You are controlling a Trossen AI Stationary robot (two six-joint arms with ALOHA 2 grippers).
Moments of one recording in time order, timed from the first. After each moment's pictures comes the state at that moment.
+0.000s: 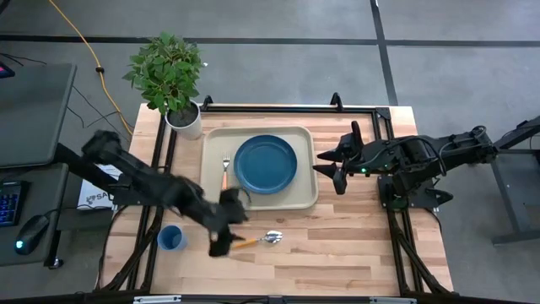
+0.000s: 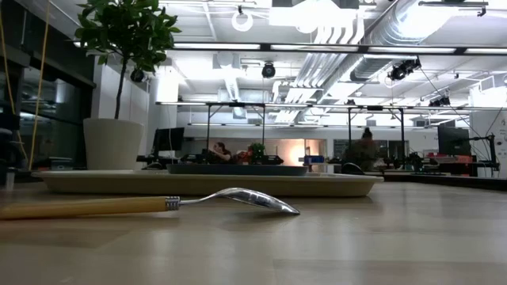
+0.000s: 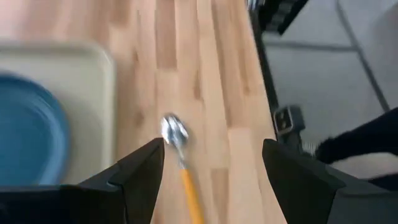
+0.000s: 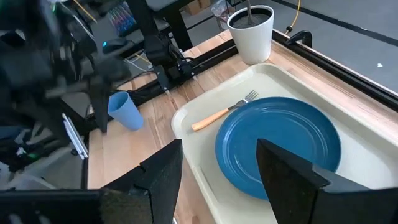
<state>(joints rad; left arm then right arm) -0.40 1.45 1.32 -0.69 -0.17 -0.44 0.24 1.07 1.19 -0.59 0.39 0.56</state>
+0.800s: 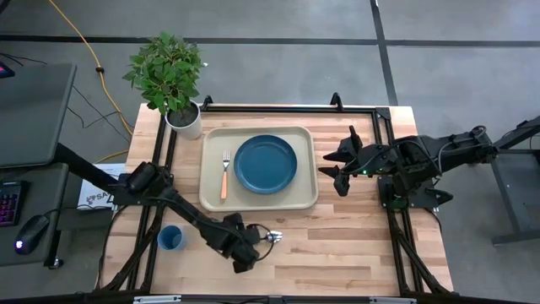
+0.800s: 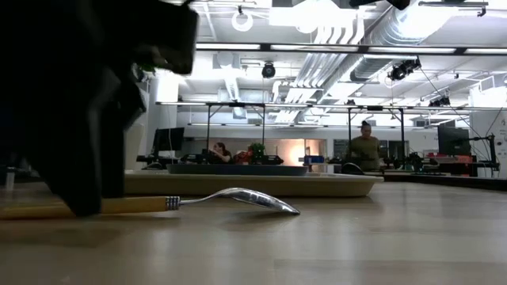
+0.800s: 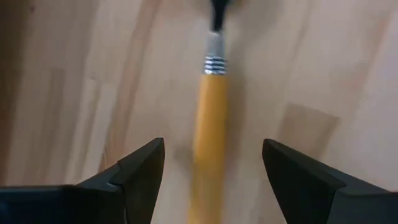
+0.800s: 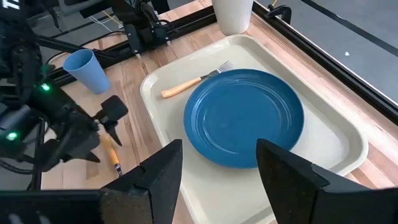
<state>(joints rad) -0.47 2.00 1.32 -0.71 -0.21 -0.84 0.24 1.07 1.19 -0.76 0.41 0.52</state>
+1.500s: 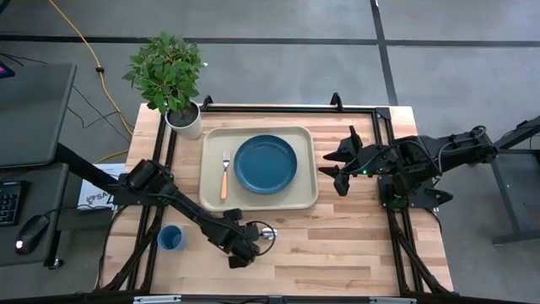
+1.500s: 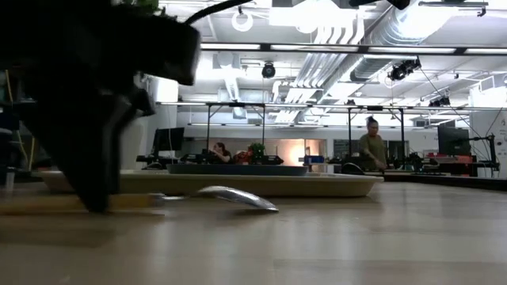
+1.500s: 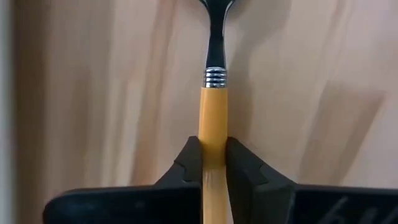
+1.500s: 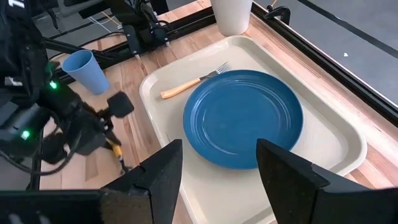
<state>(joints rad) -0.44 1.99 1.32 -0.78 -0.18 -0.72 0.24 1.07 1.19 -0.76 0.42 0.52</state>
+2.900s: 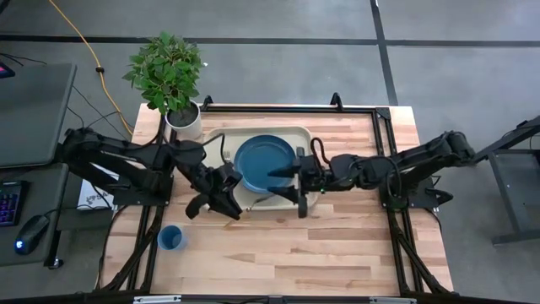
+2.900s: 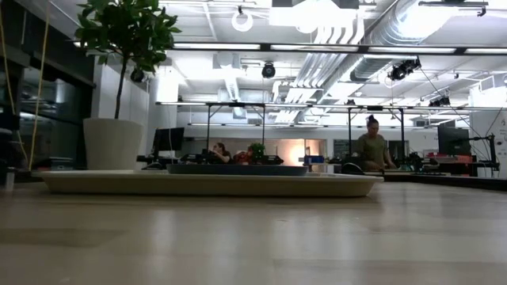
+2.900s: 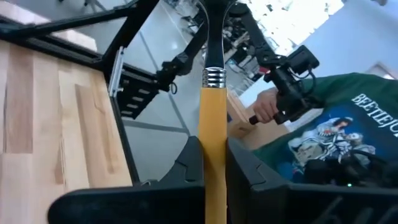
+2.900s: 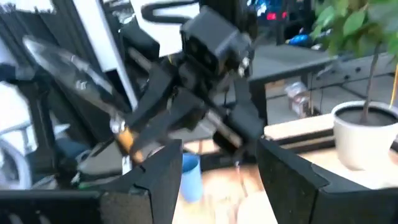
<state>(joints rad) -0.05 1.16 0.98 0.01 0.57 -0.63 0.27 1.42 1.19 0.20 0.24 0.22</state>
